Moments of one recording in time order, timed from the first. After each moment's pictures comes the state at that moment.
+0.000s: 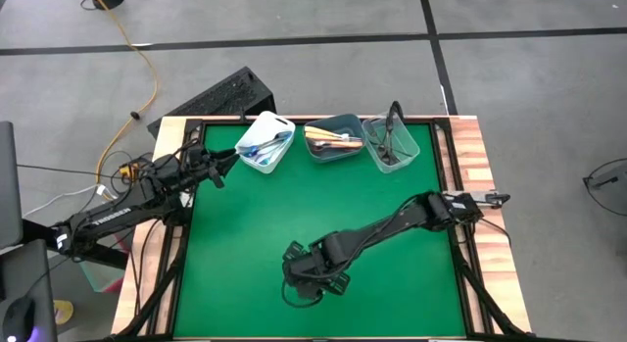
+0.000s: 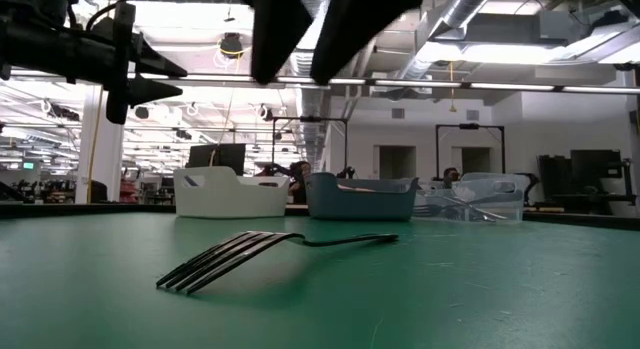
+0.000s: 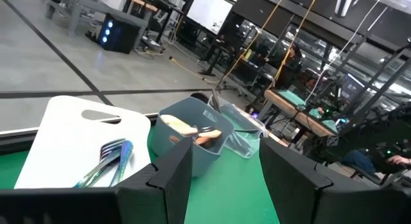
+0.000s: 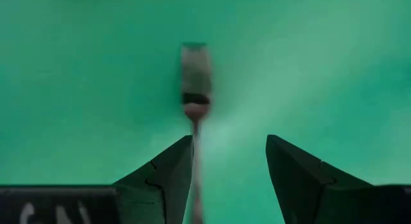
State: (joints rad) left arm 0.51 0.22 0.17 0.01 -0.07 -0.52; right arm 0.39 2.29 2.15 -1.08 0.01 -0.66
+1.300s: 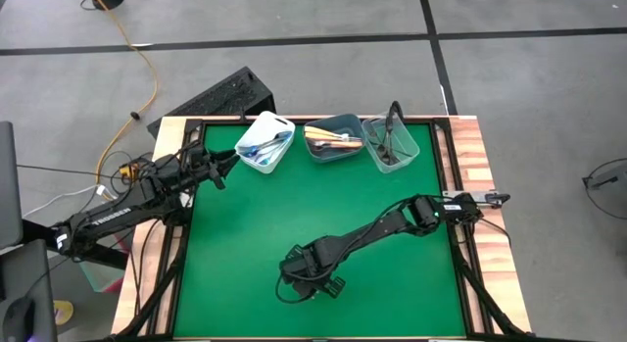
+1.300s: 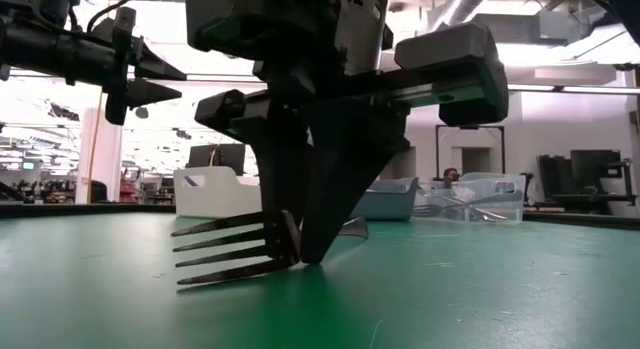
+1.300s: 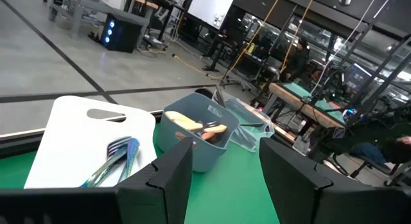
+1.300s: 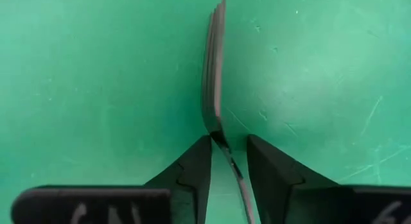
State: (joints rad) left arm 0.51 0.22 0.17 -0.01 -0.07 -0.48; right arm 0.36 2.42 2.04 -0.97 -0.11 -0.55
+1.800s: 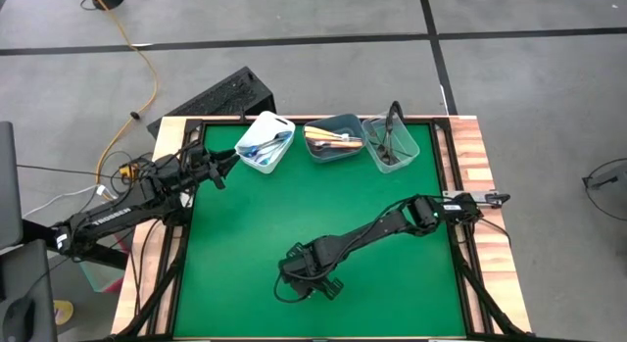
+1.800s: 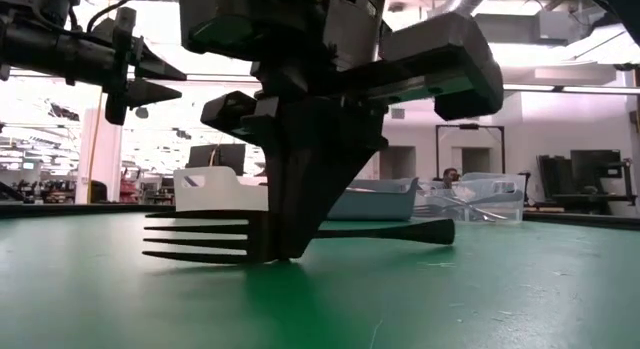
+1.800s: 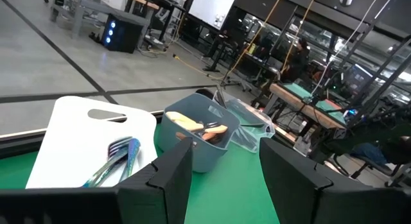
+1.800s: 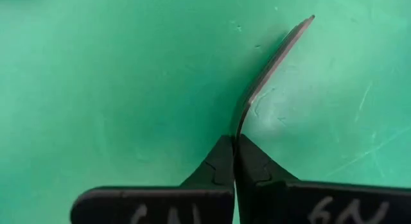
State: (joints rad) left arm 0.51 0.22 0.17 -0.01 -0.07 -0.48; right arm 0.36 2.42 2.05 -0.99 -0.11 -0.45
